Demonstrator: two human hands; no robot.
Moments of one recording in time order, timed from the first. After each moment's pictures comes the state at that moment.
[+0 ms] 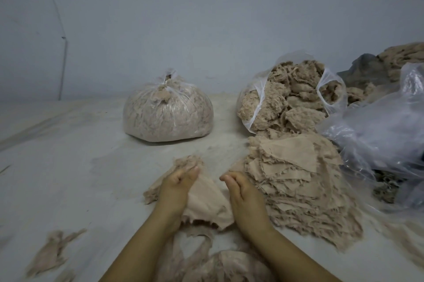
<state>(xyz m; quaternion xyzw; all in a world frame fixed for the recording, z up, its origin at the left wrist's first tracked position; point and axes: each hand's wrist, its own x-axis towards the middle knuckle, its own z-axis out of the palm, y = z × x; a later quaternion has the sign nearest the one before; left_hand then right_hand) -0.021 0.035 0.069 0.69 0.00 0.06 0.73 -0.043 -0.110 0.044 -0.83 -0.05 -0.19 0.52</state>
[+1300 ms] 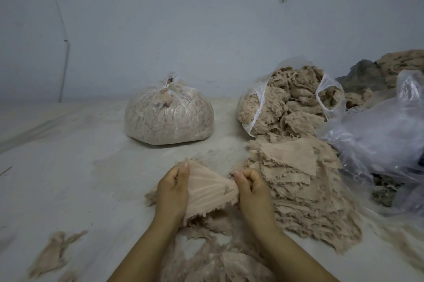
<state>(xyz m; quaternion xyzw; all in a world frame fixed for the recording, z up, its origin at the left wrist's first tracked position) -0.015 0.040 0.059 0.75 -0.03 0.23 0.62 -0.043 -0.111 0.056 -0.72 0.02 -0.21 0.66</state>
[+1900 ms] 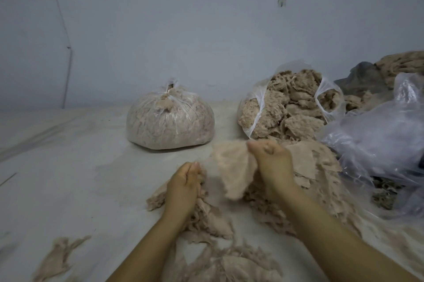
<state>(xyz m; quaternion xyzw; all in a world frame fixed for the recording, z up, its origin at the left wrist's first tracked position) -0.006 0.030 0.069 0.78 -0.08 0.21 0.58 -0.012 -0.147 0.117 -0.67 0.07 -0.24 0.70</state>
